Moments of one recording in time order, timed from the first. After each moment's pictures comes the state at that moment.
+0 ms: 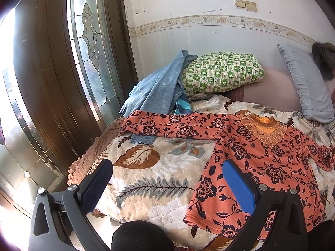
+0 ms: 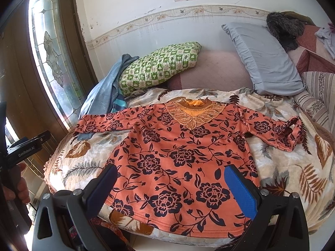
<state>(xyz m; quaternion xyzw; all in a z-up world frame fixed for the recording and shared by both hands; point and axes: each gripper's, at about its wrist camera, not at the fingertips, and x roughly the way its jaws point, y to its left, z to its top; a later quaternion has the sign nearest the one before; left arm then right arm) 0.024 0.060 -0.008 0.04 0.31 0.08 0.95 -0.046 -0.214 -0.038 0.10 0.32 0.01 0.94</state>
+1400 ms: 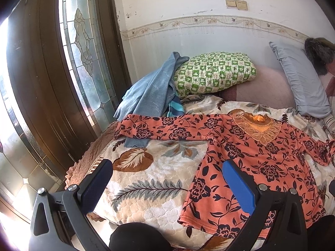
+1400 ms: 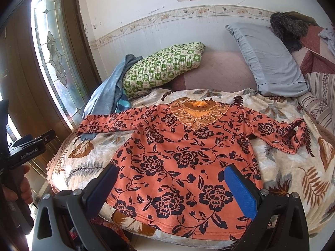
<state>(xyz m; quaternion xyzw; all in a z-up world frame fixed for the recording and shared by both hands) 0.023 0.043 -0.006 0.05 0.30 0.06 0.95 -0.044 -0.213 -0.037 0.10 0.32 0.02 0.94</state>
